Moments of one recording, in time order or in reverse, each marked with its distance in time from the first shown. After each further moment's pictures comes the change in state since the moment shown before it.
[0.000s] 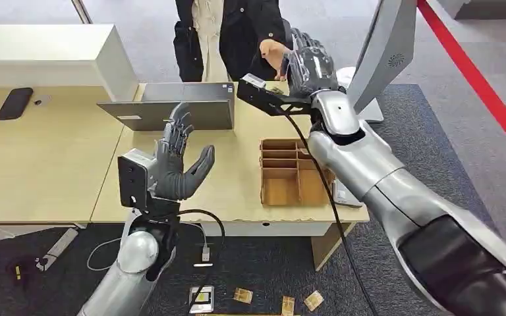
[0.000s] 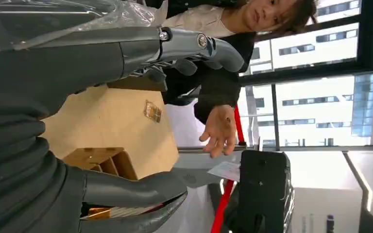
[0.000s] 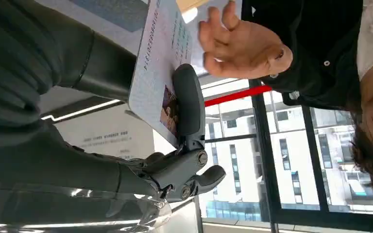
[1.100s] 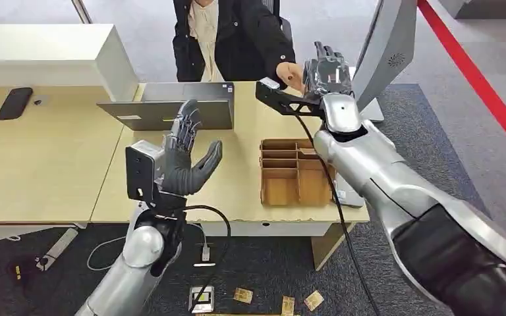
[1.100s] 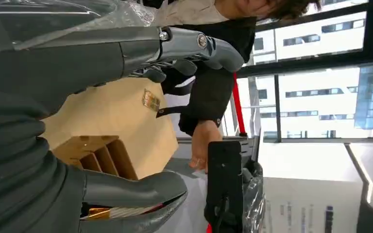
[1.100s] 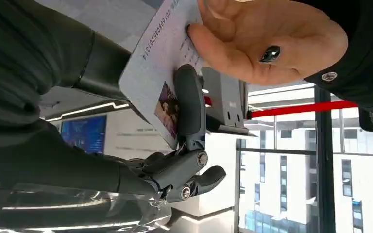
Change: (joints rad) left arm -0.050 0.000 -0.047 0.023 0.047 0.019 0.027; right arm -0.056 0.026 0.083 0.230 -0.006 0.008 0.123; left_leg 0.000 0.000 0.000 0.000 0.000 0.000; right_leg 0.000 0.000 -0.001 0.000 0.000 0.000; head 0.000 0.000
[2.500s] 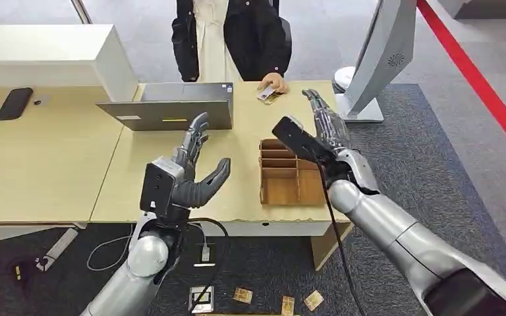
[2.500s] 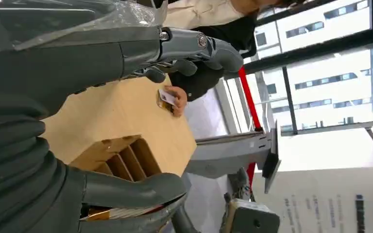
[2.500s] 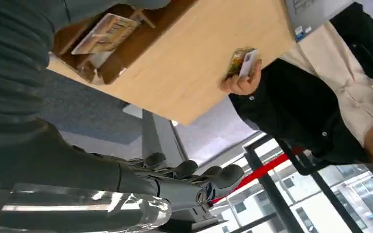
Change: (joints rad) left arm 0.039 0.019 -0.017 0.023 -0.100 -0.021 -0.003; right arm 0.371 -0.233 -0.092 -0.543 -0.426 -0.132 -0.207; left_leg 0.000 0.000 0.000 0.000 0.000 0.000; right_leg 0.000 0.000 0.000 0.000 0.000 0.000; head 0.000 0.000
